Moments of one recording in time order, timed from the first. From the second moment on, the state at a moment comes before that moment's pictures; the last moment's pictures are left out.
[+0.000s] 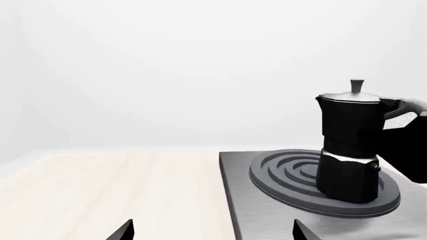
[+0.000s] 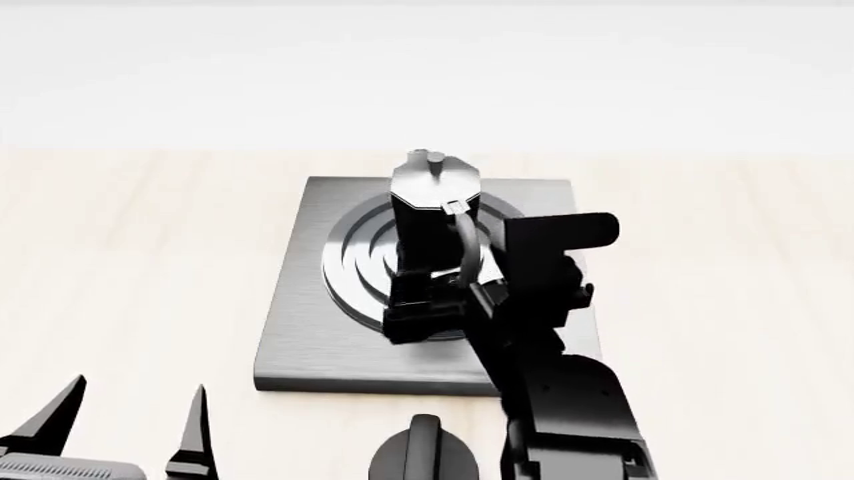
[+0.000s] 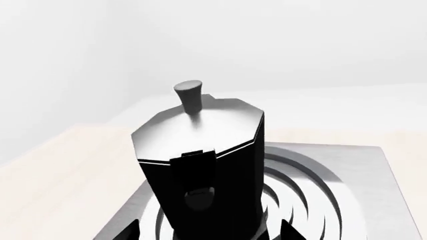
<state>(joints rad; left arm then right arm) -0.18 -0.37 0.43 -0.05 -0.37 0.16 -0.31 1.07 0.00 -0.29 1.31 0.40 -0.11 -0.32</state>
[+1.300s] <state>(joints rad) -0.16 -0.41 0.43 0.02 -0.38 0.14 -0.34 0.84 0.02 0.01 1.00 0.14 -0.31 -0.43</state>
